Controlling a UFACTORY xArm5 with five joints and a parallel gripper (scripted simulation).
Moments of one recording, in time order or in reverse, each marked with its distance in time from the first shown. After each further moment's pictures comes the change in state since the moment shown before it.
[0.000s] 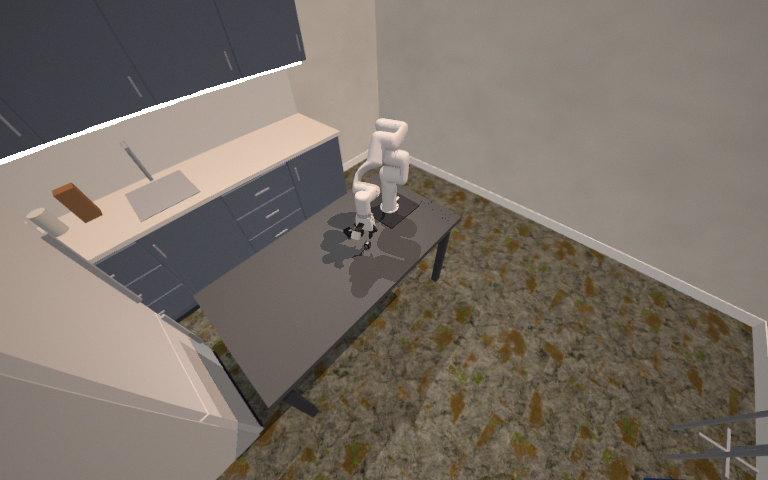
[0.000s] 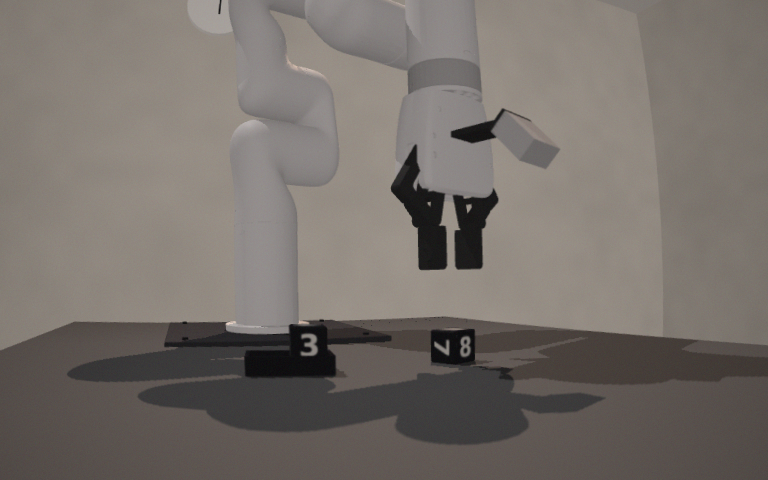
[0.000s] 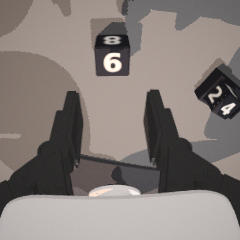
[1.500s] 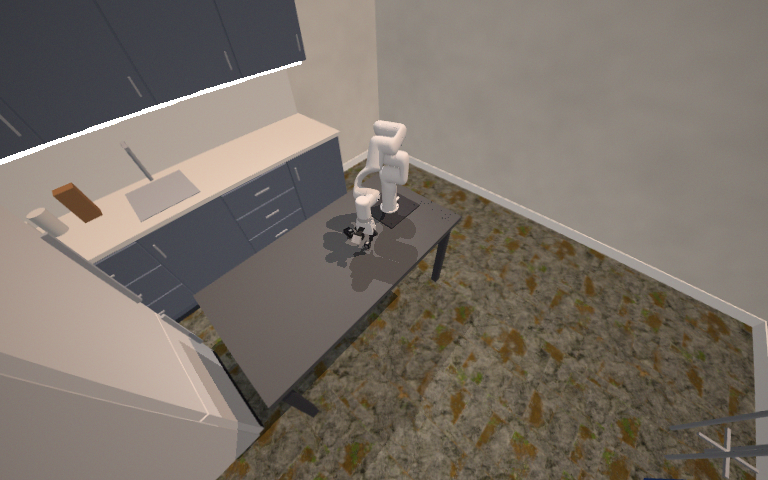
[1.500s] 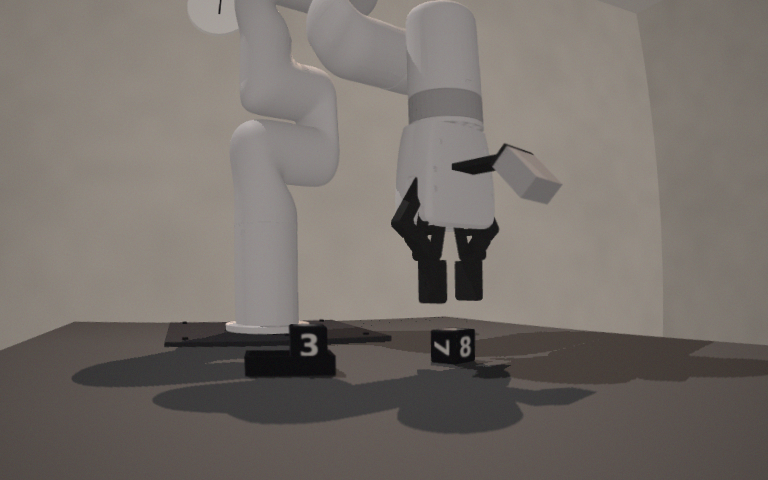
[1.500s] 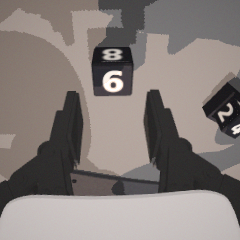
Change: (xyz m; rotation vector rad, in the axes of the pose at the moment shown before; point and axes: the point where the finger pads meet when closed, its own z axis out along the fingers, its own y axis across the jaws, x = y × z) arm 0.000 0.000 0.031 0.000 0.000 0.000
